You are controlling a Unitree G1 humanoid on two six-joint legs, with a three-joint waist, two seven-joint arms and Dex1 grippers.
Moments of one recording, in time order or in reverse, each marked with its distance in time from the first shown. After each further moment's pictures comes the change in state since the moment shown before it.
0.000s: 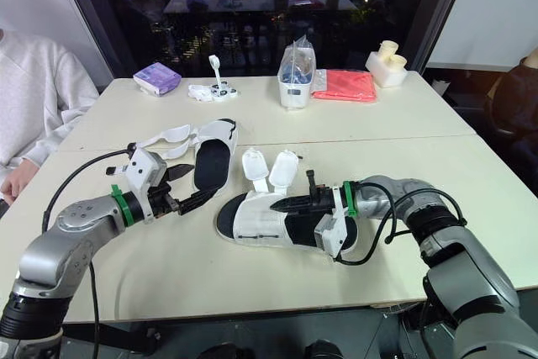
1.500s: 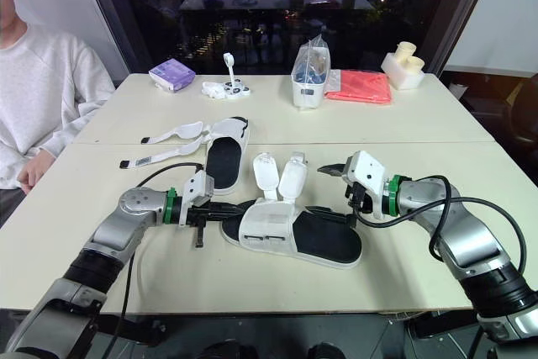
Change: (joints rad) left arm -0.285 -0.107 -0.315 0.617 0.229 -0.475 -0.555; right arm 0.510 -0.187 -0.412 -0.947 1.171 1.759 0.694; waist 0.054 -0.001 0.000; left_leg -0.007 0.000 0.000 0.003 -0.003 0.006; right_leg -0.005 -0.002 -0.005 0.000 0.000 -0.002
